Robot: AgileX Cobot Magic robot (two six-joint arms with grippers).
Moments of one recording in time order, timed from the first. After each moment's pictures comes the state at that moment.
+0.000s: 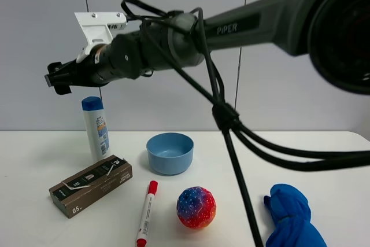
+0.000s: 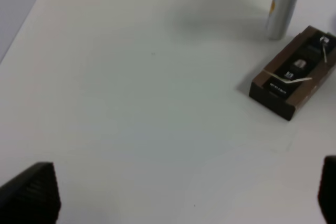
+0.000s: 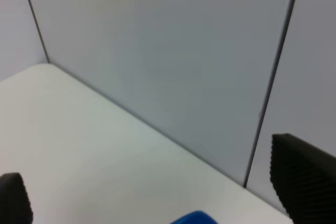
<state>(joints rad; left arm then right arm) 0.10 -0.01 -0.51 -0.01 1.06 0.01 0.85 2.38 -2.13 -0.16 0.10 0.04</state>
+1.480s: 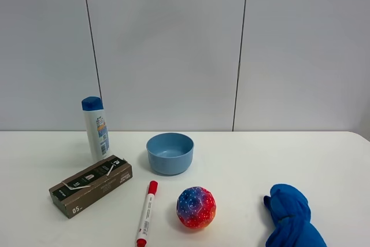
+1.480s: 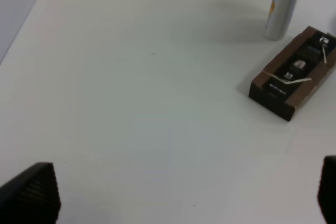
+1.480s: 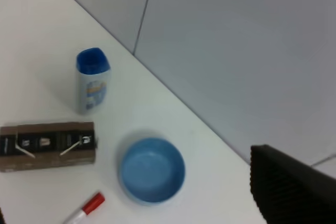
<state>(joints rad) 0.10 -0.01 -0.51 -0.01 1.06 0.01 0.85 1.62 -2.13 -0.09 1.21 -0.26</state>
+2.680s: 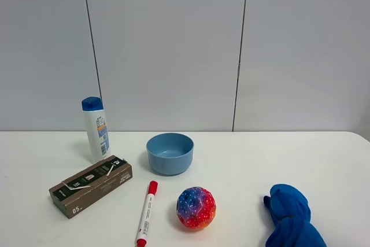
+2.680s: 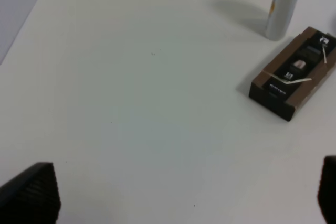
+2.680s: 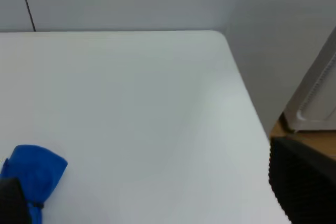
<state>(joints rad) 0.10 -0.01 -0.51 -0.01 1.06 0.01 0.09 0.22 -0.66 -0.13 0.93 -0.02</state>
